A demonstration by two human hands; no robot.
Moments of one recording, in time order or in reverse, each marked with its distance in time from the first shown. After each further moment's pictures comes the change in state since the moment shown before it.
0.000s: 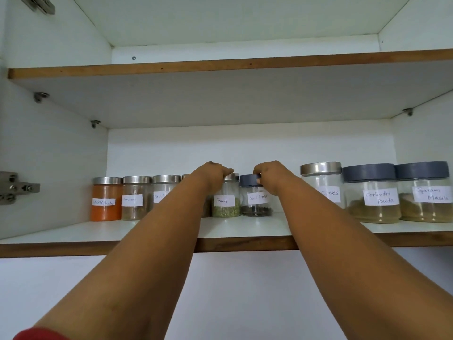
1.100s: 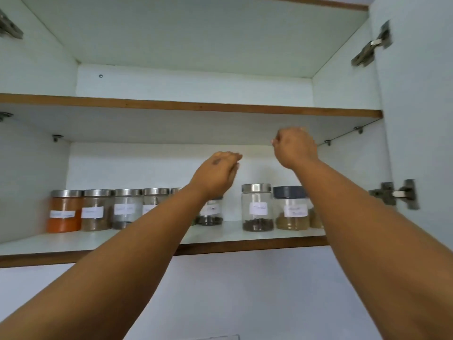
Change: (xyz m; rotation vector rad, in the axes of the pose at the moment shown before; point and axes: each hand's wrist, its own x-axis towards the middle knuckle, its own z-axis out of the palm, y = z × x) left_hand -0.037 0.121 -0.055 -0.312 0.531 0.361; right_hand -0.075 0.105 -0.131 -0.102 0.600 0.214
